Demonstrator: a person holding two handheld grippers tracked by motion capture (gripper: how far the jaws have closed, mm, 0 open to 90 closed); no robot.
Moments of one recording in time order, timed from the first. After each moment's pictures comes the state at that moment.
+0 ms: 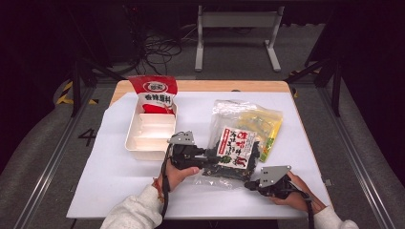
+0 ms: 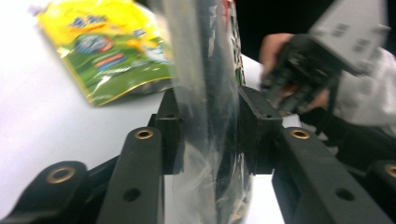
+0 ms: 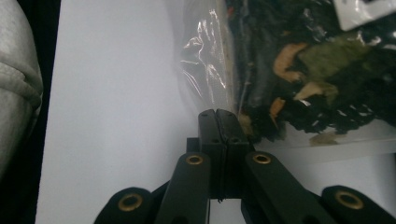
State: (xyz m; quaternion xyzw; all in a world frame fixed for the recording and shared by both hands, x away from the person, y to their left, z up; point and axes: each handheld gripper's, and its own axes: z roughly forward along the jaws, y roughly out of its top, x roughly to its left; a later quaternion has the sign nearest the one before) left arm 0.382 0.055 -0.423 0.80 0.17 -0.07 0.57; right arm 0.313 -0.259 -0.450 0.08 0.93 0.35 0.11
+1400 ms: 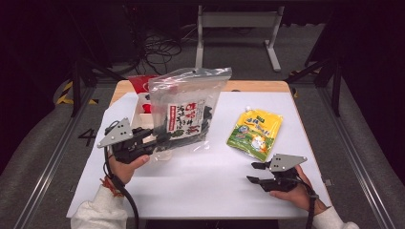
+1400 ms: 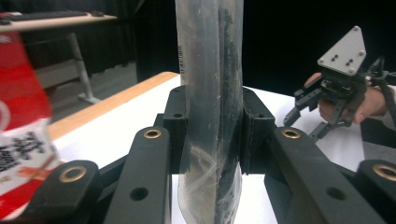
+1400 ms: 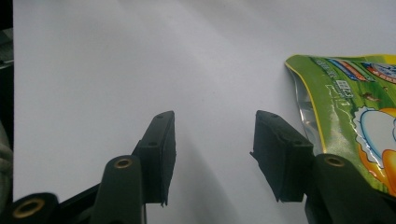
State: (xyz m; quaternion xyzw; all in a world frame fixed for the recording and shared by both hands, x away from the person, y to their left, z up) left arm 0.358 0.185 -0.349 0.74 0.19 0.16 0.62; right arm 0.320 -0.273 -0.432 0.21 0.87 0.42 0.15
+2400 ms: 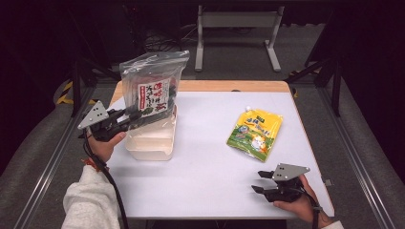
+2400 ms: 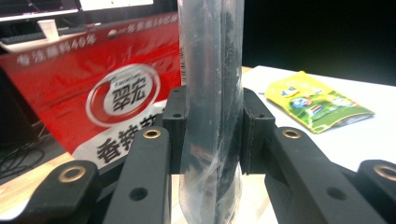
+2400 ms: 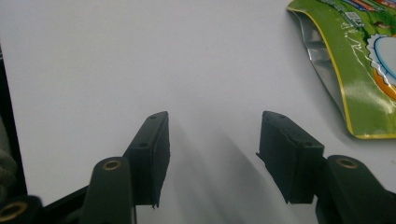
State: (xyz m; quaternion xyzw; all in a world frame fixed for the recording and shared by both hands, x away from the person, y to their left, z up) left arm 0.432 0.259 -0.378 0.73 0.24 0.24 0.60; right arm 0.297 -0.285 -0.450 0.25 0.87 0.39 0.14
